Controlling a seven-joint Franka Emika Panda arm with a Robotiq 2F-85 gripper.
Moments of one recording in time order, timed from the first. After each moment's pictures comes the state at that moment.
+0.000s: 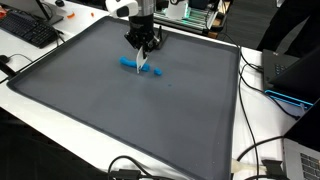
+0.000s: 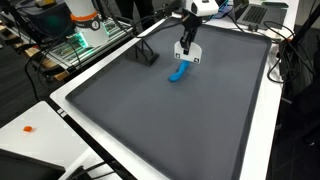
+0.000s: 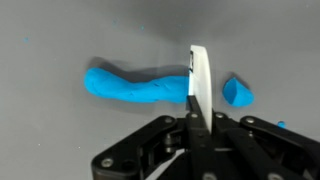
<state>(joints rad) 0.11 0.31 0.04 -2.13 -0.10 2.42 0.08</state>
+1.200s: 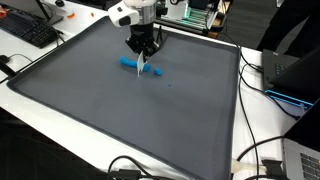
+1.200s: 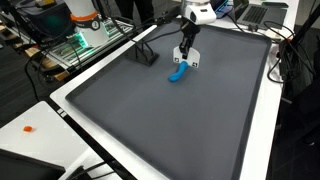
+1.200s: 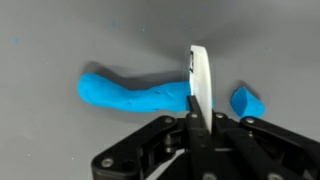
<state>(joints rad) 0.11 0.35 0.04 -2.13 -0.12 2.46 0.08</state>
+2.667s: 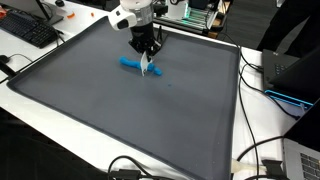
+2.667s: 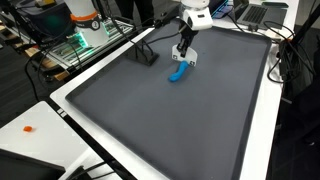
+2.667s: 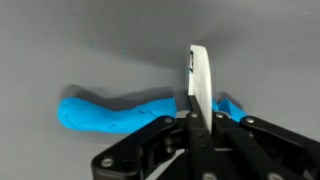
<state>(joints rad) 0.08 0.36 0.06 -2.12 0.03 2.39 0.00</state>
